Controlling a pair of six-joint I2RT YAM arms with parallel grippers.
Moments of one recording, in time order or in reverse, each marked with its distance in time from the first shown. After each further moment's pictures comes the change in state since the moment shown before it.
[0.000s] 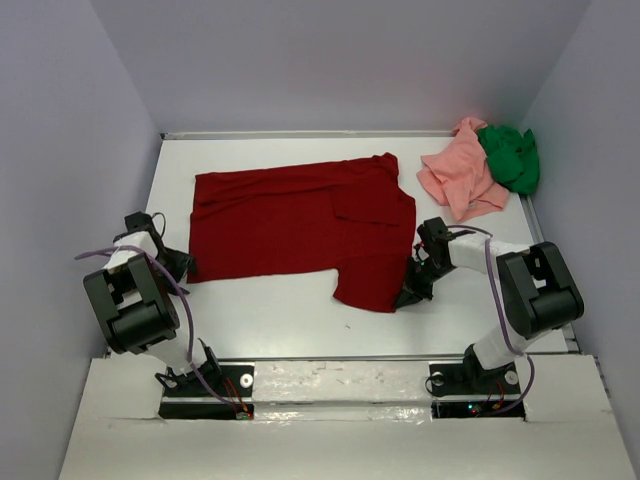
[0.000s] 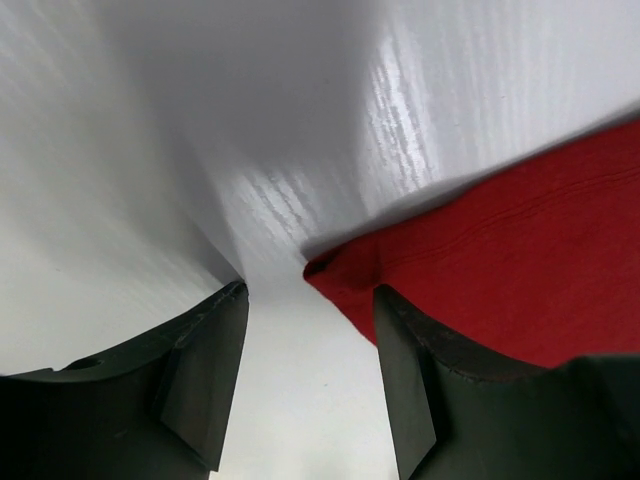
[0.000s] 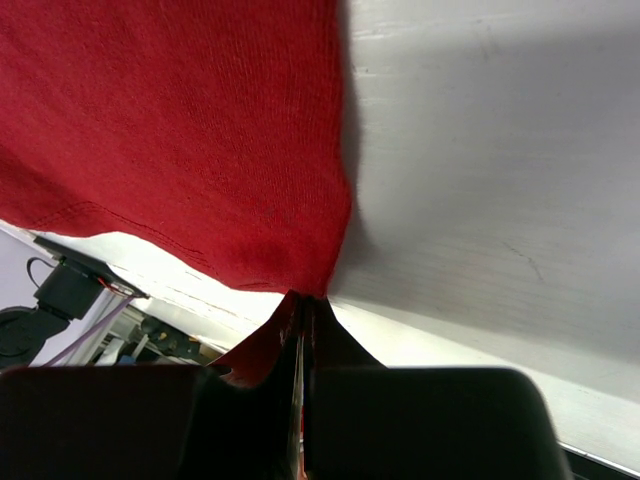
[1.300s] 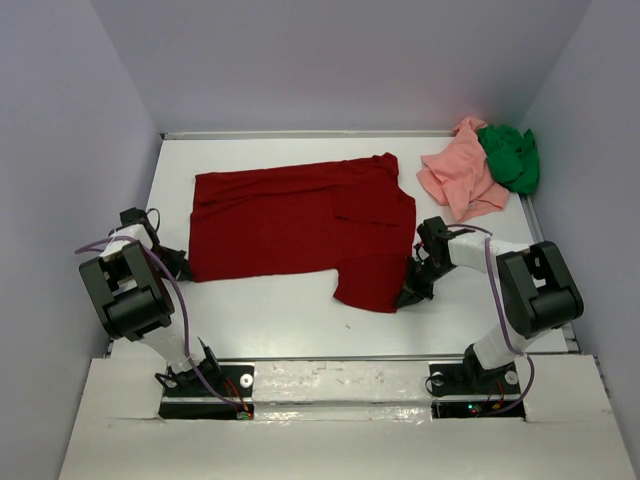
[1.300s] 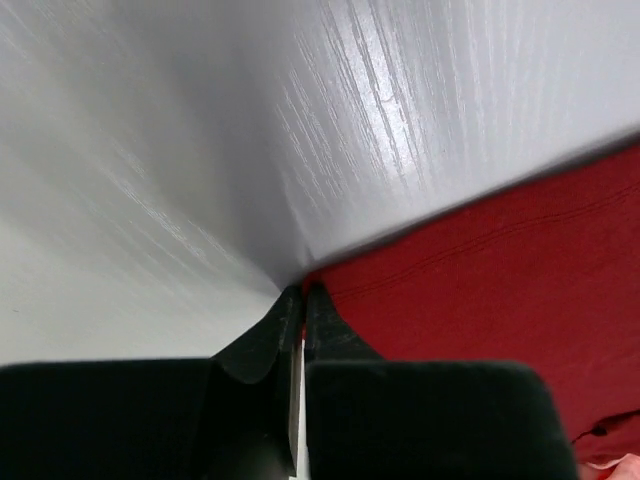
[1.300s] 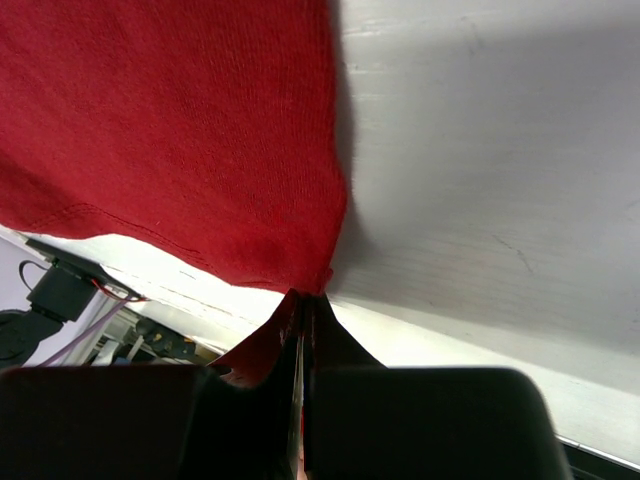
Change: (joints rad) left arm 0.023 0.101 0.071 -0.003 0.049 0.005; right arm 0.000 0.004 0.013 -0.024 0.013 -0.011
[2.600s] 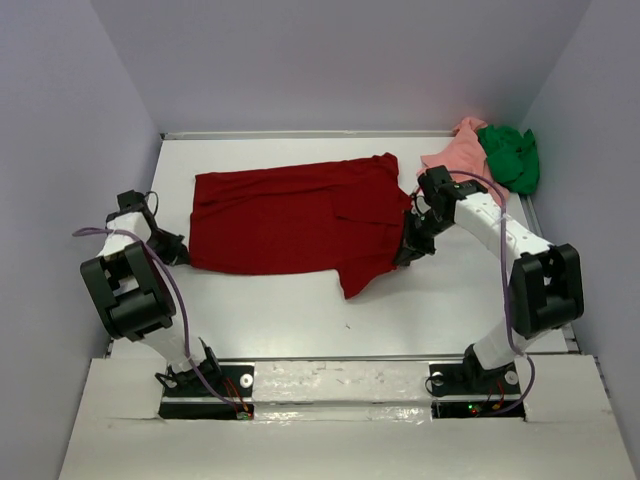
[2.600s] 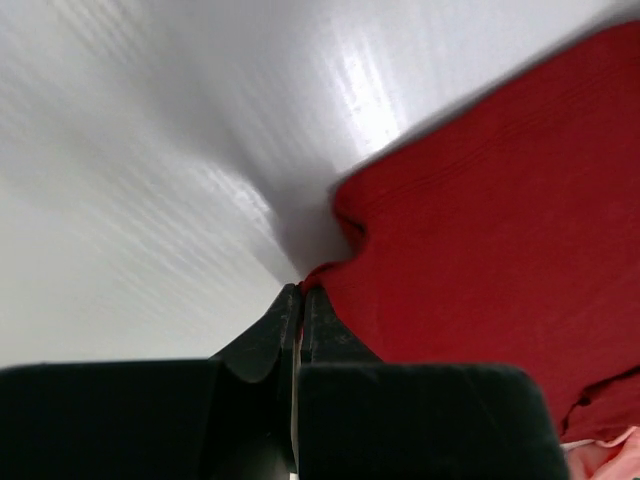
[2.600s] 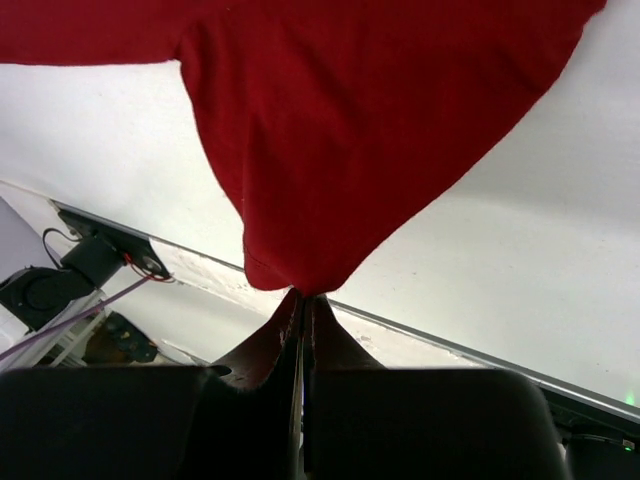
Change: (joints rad) left arm -0.035 -0.021 0.108 -0.052 0.024 0.041; right arm 0.000 -0.015 0.453 -0.344 0.048 -0.156
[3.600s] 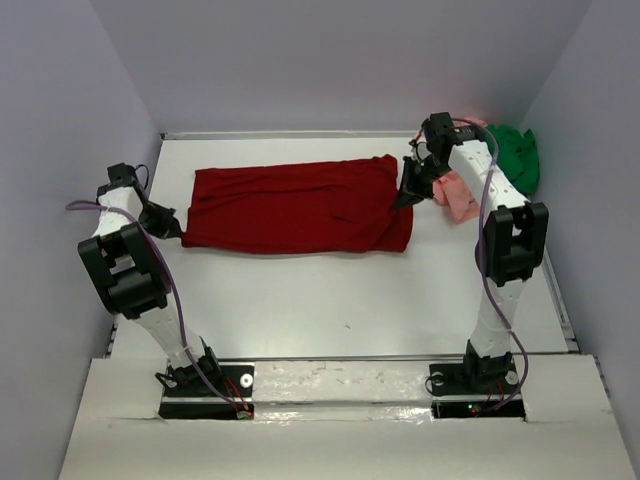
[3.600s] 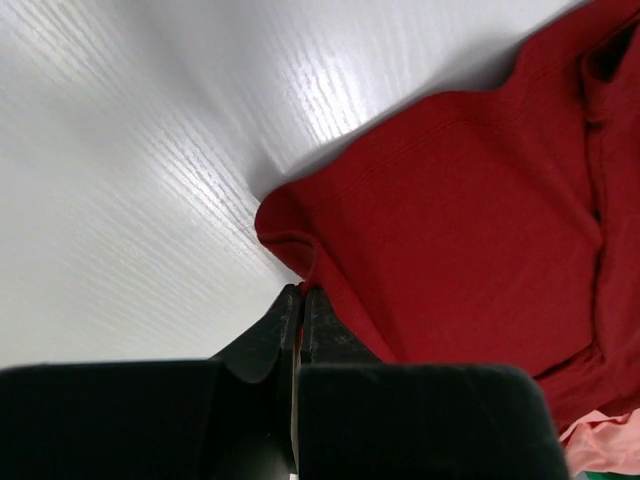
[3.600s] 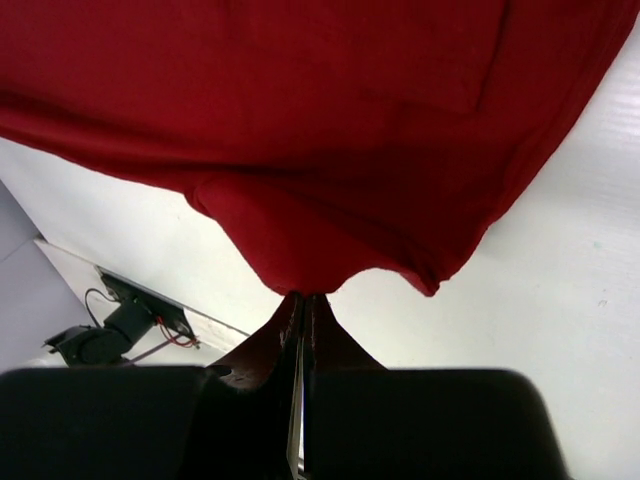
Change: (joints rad) left arm -0.005 0.169 0.316 -0.069 0.027 -0.008; right arm -0.111 0.426 0.674 -0.180 0.006 -0.137
